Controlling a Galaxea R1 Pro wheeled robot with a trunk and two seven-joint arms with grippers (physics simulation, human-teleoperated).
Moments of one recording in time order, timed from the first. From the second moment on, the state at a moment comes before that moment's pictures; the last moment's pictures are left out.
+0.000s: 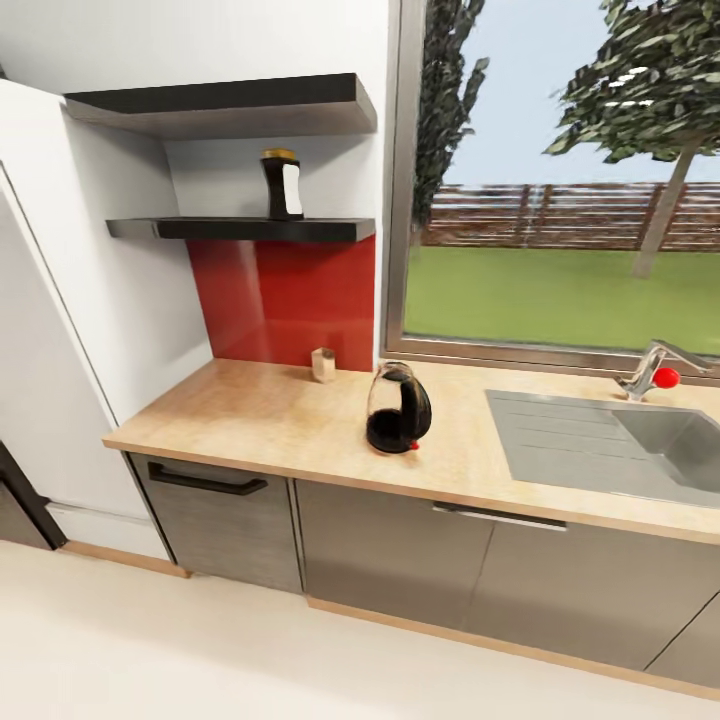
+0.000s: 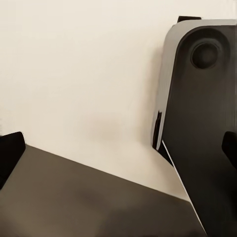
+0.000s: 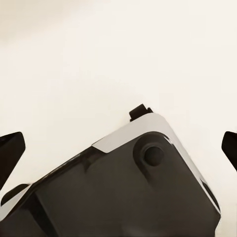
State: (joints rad) left arm -0.05 0.10 0.05 -0.06 0.02 -0.02 0.11; right arm -0.29 -0.01 -0.43 -0.04 -0.16 -0.03 -0.06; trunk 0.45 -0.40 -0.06
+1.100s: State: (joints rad) left arm -0.06 0.09 0.05 -0.42 0.02 -0.21 0.11; right arm -0.29 -0.10 -0.40 -0.05 -0.01 -0.03 -0.05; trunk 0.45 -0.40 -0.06
